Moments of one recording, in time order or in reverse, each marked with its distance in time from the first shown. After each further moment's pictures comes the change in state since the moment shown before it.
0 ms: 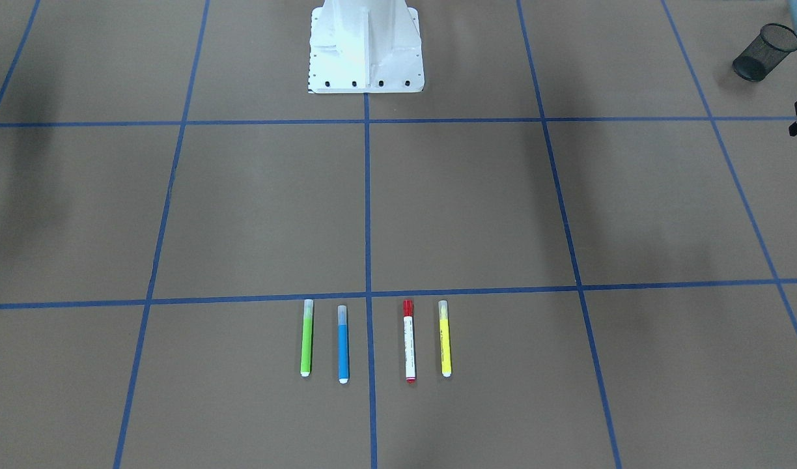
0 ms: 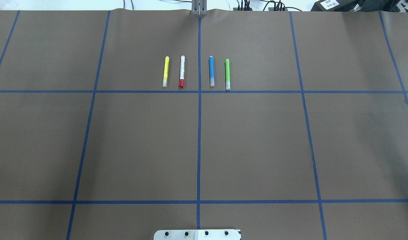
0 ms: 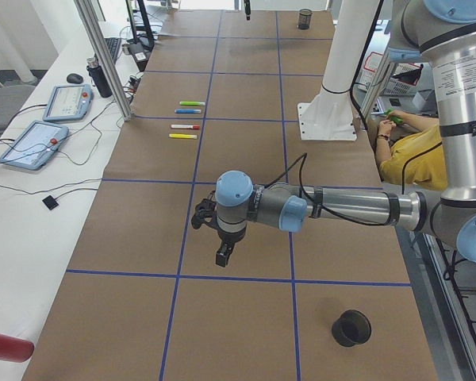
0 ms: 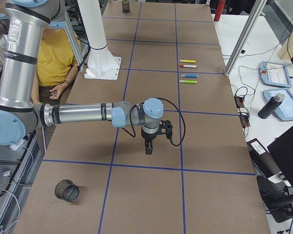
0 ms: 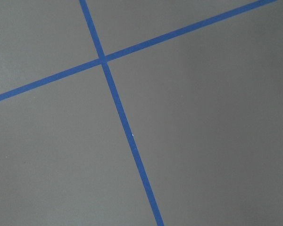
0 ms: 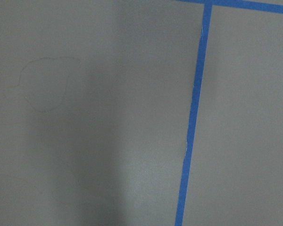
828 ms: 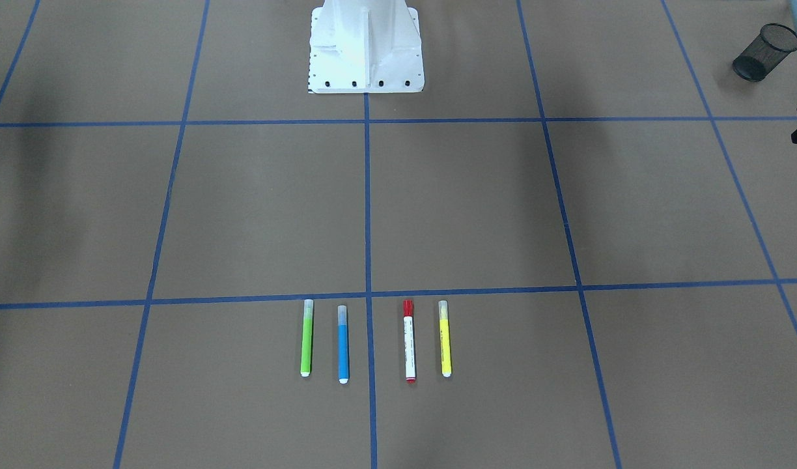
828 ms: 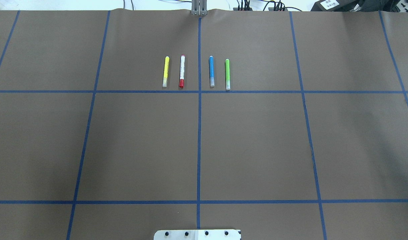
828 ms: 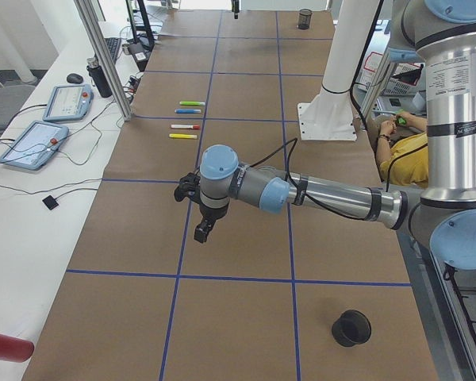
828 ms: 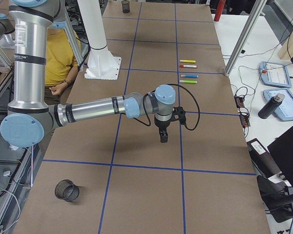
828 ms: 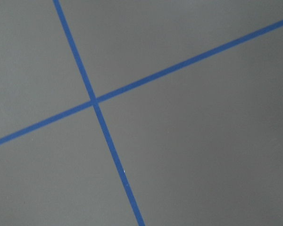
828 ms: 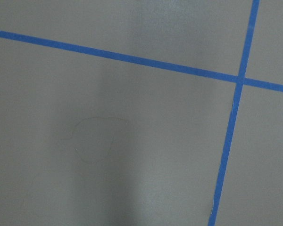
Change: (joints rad) left arm 0.000 -0.138 -0.020 -0.002 -0.001 -0.008; right arm 0.000 0.171 -0.024 -0.002 -0.001 0.005
